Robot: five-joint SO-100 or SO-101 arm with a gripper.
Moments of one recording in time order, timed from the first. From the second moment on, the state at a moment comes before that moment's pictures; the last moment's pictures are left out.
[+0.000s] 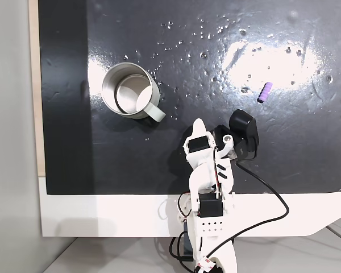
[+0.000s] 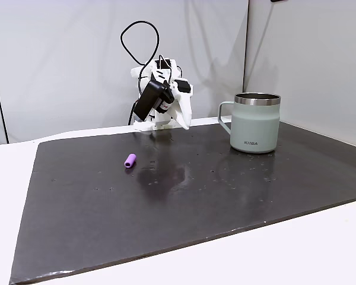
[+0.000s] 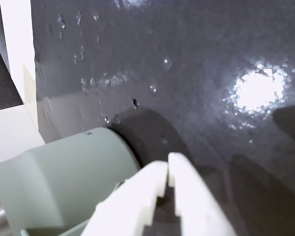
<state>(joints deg) -4.6 189.1 177.7 46.7 -17.1</state>
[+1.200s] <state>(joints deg) 6.8 172.4 162.0 51.6 0.7</state>
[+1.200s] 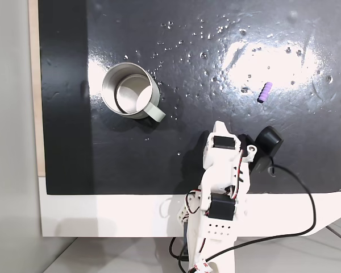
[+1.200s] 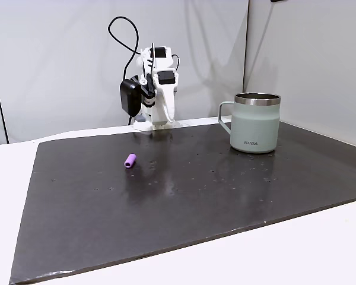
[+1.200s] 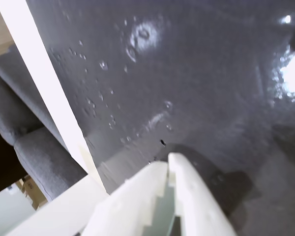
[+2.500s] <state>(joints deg) 27.0 102.3 116.4 39.6 -57.7</state>
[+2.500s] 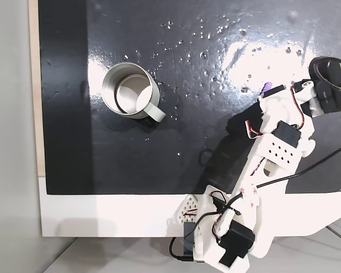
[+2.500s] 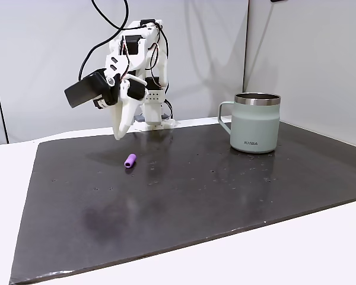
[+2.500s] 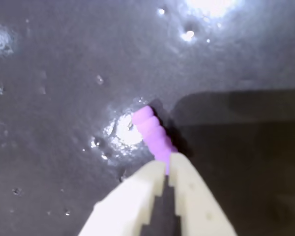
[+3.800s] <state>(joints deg) 25.3 86.3 107.8 46.7 -92.9</state>
